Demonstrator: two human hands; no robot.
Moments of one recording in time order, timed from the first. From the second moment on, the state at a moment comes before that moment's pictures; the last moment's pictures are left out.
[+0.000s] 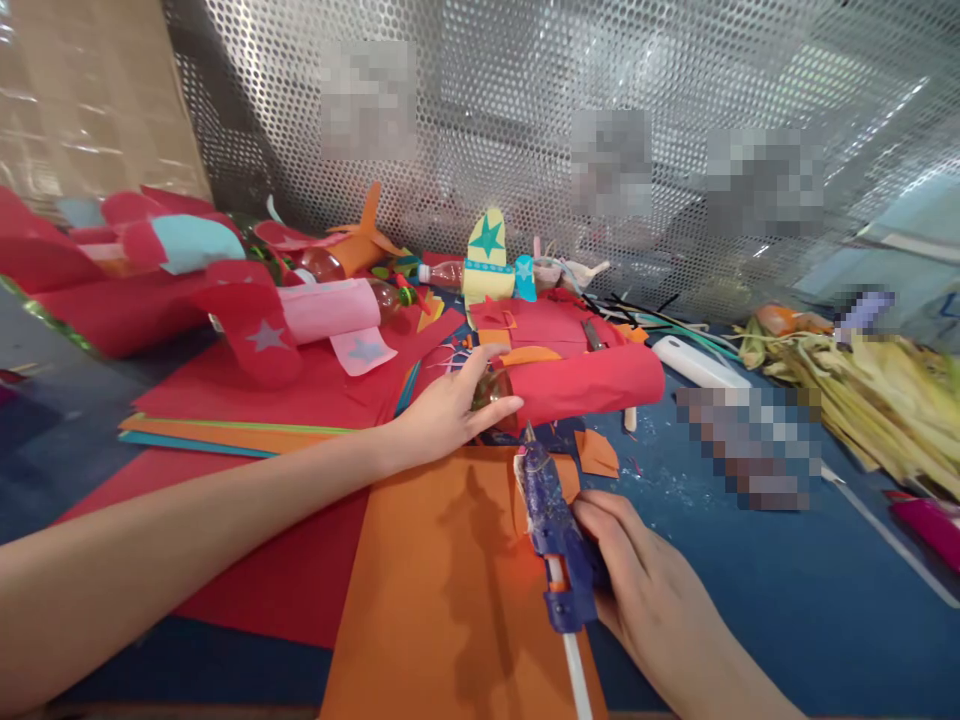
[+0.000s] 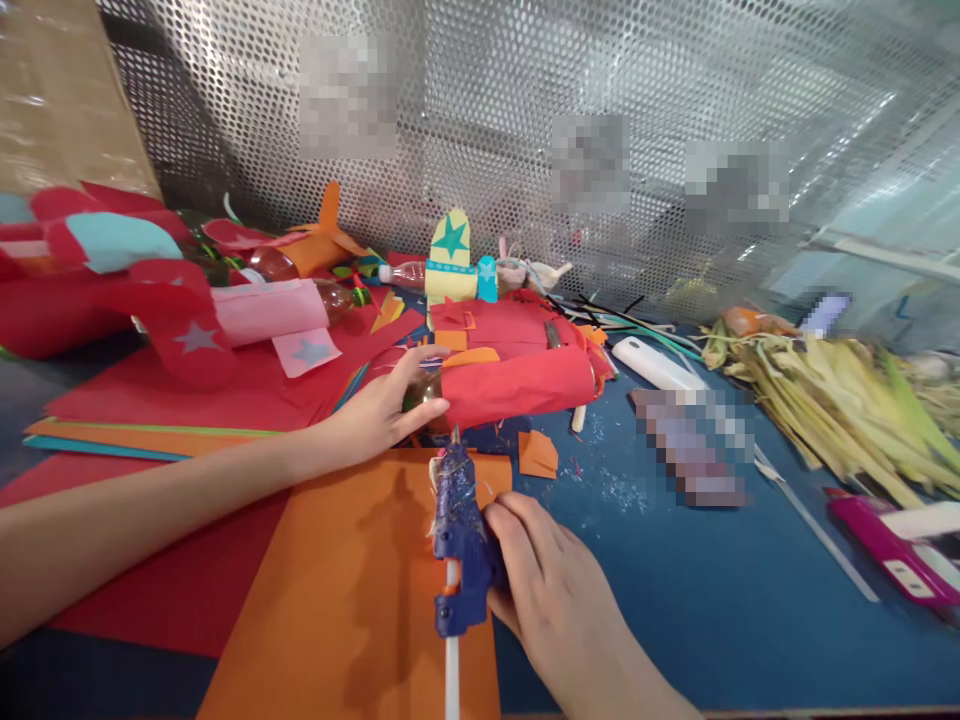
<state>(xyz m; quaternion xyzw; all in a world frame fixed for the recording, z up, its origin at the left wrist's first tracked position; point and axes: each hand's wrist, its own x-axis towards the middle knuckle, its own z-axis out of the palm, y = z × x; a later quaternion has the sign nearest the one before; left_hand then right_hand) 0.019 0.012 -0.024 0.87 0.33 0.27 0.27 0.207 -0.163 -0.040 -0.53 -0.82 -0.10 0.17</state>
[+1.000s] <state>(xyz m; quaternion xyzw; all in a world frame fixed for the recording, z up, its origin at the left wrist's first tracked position) 0.018 0.013 -0.023 0.87 0.30 0.27 0.28 0.205 -0.166 -0.041 -0.56 -0.80 -0.07 0.19</state>
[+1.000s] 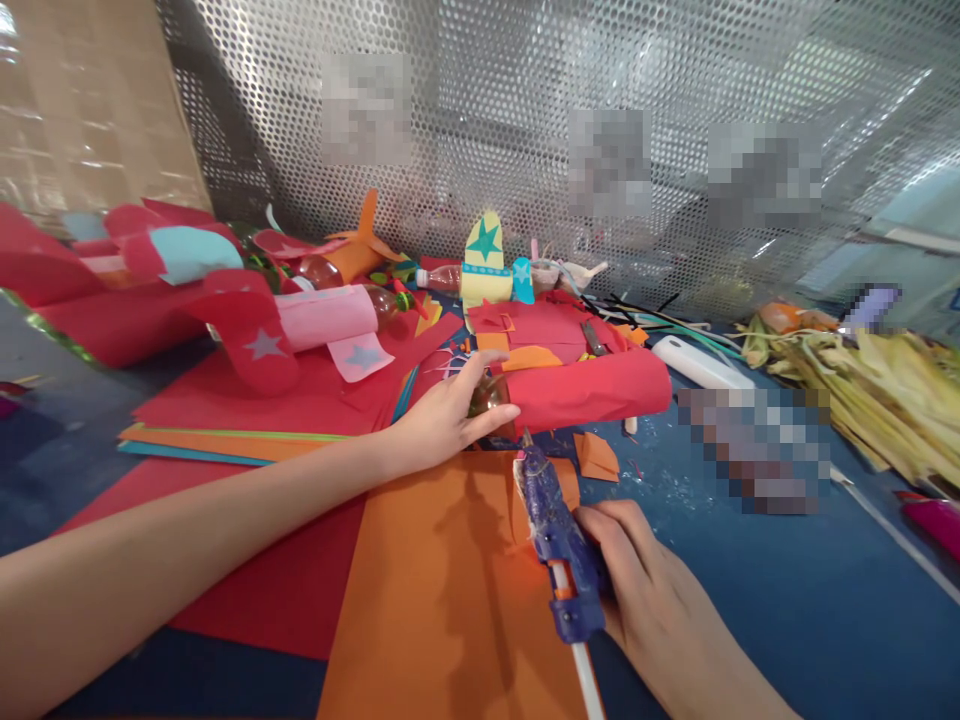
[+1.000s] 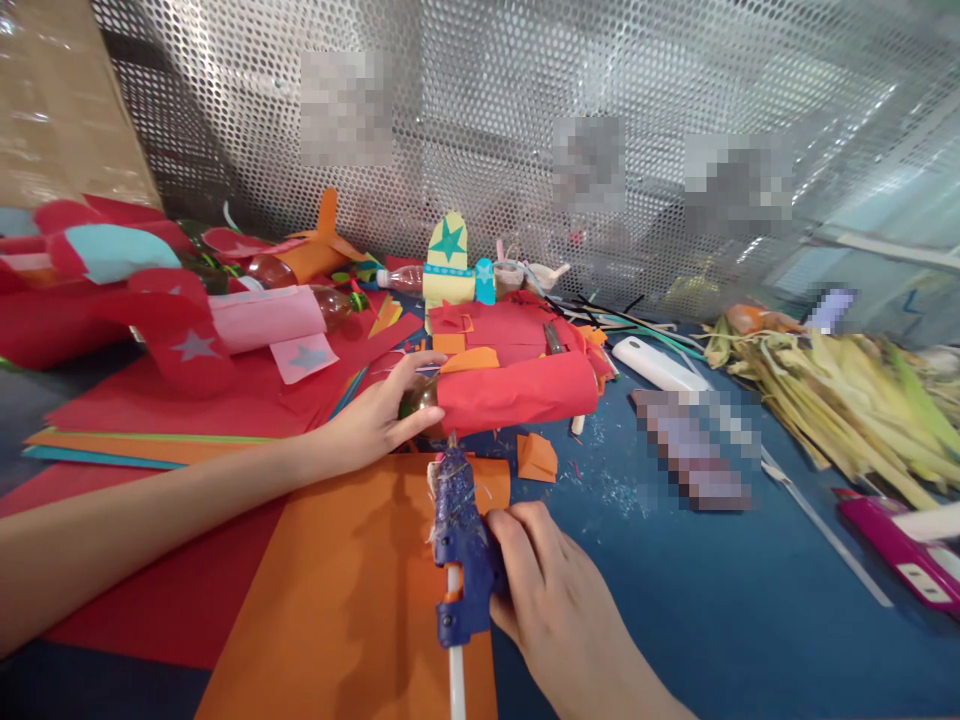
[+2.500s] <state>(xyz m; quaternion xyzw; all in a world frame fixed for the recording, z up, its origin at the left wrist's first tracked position) 0.019 0.015 -0.025 0.86 0.30 0.27 0.30 0.202 -0.161 -0.038 -0.55 -0.80 -0.16 0.17</state>
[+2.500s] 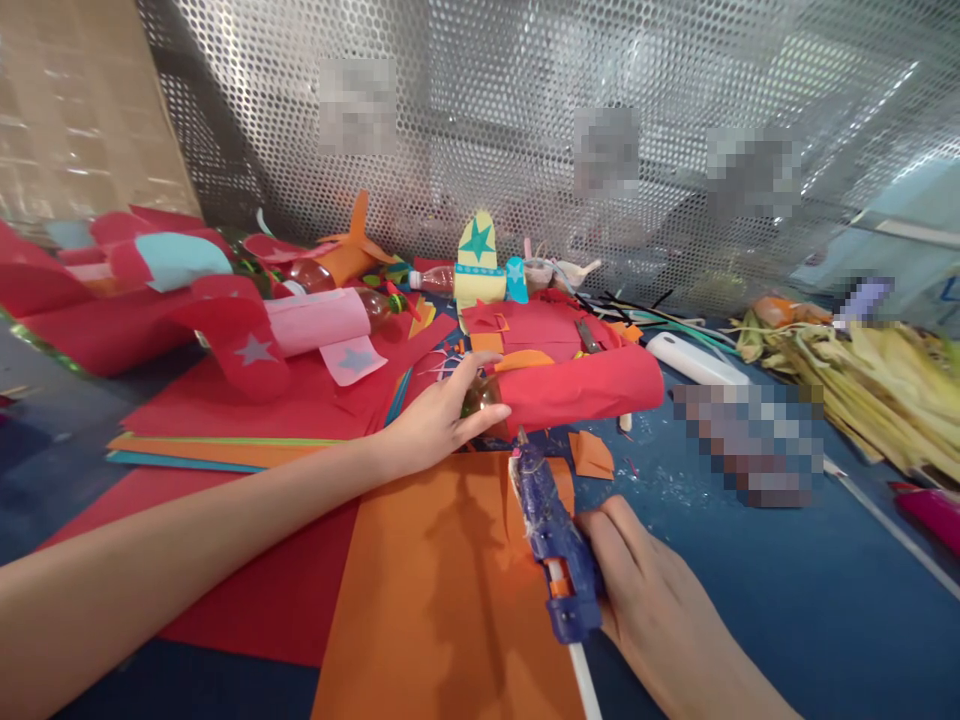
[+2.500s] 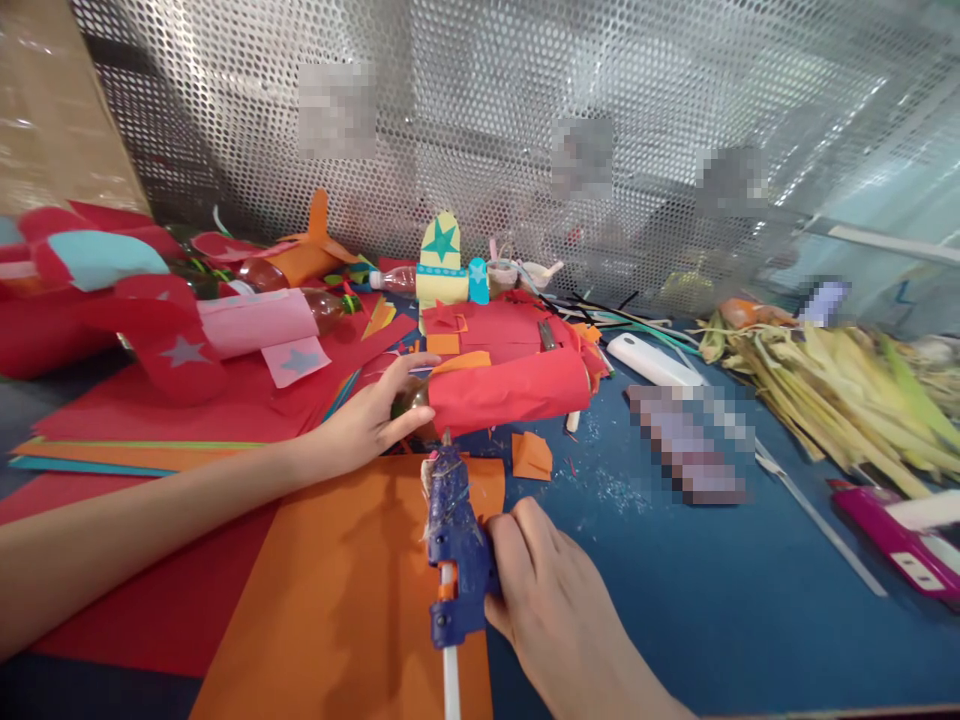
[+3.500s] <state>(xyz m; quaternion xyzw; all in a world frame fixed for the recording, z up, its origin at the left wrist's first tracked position) 0.018 0.015 -0.025 0.86 0.31 0.27 0.31 0.203 -0.160 -0.036 -0.56 -0.79 -0.14 0.19</state>
